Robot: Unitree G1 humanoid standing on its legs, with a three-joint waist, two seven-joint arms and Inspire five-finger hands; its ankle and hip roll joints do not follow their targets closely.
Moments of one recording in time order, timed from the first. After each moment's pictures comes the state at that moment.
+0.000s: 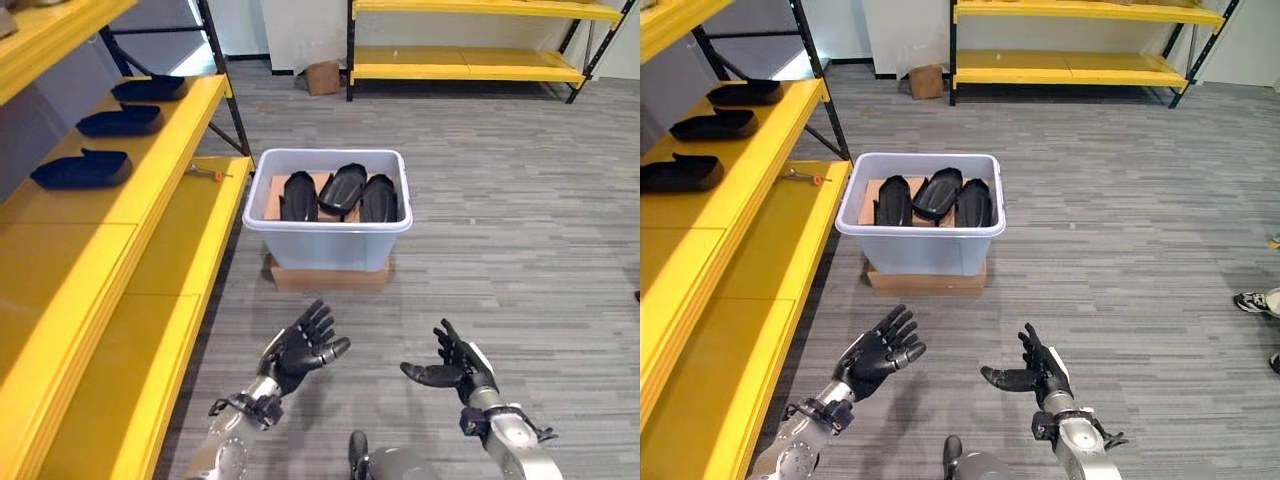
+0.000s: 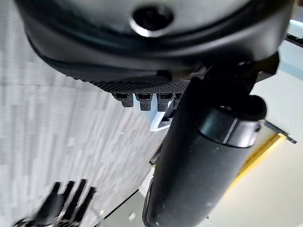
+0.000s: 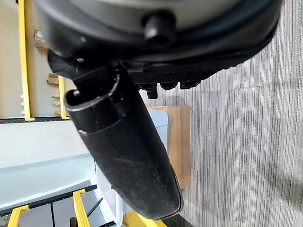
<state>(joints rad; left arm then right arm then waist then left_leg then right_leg) 0.04 0.23 -0.19 0.33 -0.82 -0.04 -0.33 0.13 -0.36 0.16 0.33 0.37 -0.08 0.01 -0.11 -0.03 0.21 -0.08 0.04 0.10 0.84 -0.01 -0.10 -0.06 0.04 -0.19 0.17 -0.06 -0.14</state>
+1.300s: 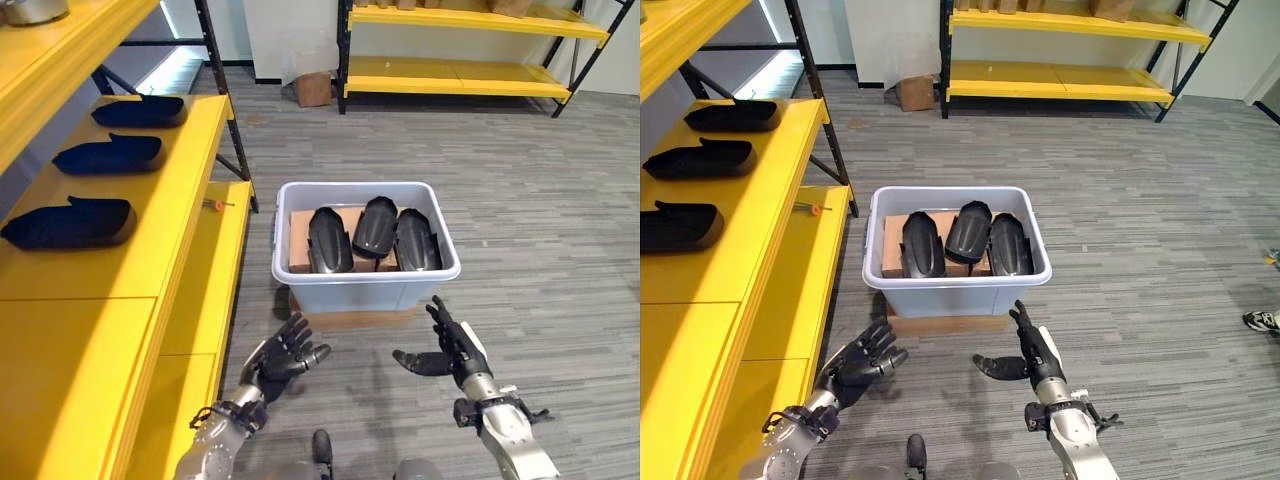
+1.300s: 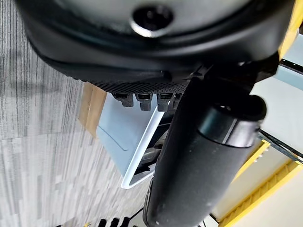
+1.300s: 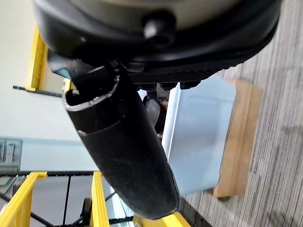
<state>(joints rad) 0.07 0.35 -0.19 0.40 -0.81 -0.04 -0.35 0.10 -0.35 0.18 0.25 0.20 -0.17 -0.02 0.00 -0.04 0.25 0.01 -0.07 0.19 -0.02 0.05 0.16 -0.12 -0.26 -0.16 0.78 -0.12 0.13</state>
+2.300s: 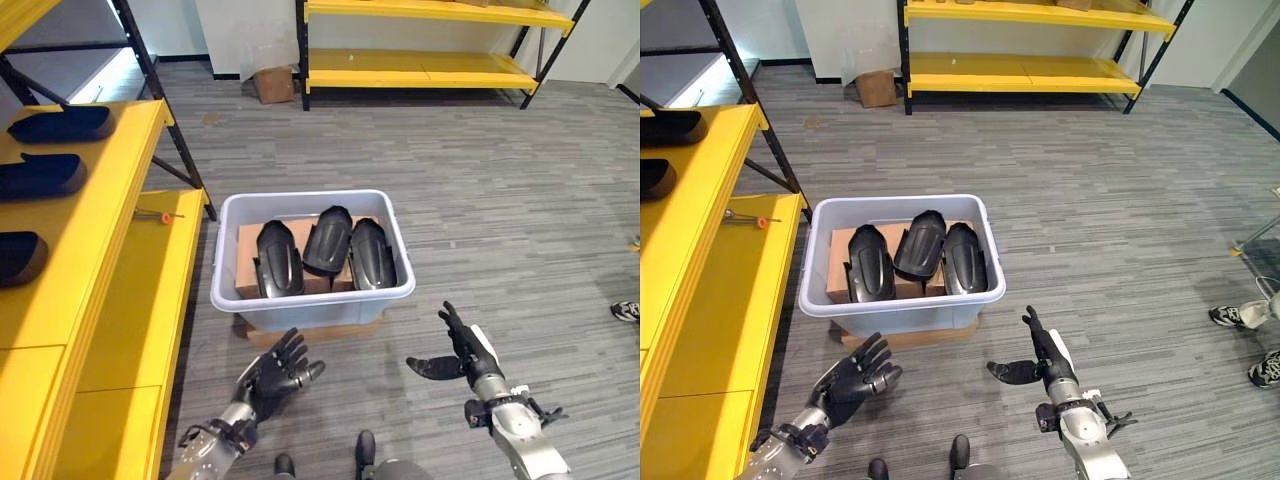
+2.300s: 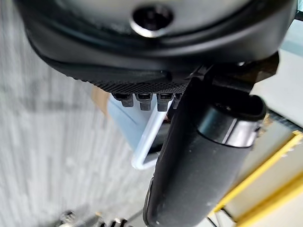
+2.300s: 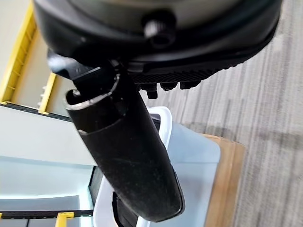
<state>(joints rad) 0.15 0.32 -0.16 0.34 -0.82 -0.01 -0.41 0.07 -0.43 0.18 0.29 0.13 -0.14 -0.06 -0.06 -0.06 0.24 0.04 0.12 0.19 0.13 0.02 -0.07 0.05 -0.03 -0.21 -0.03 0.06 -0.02</state>
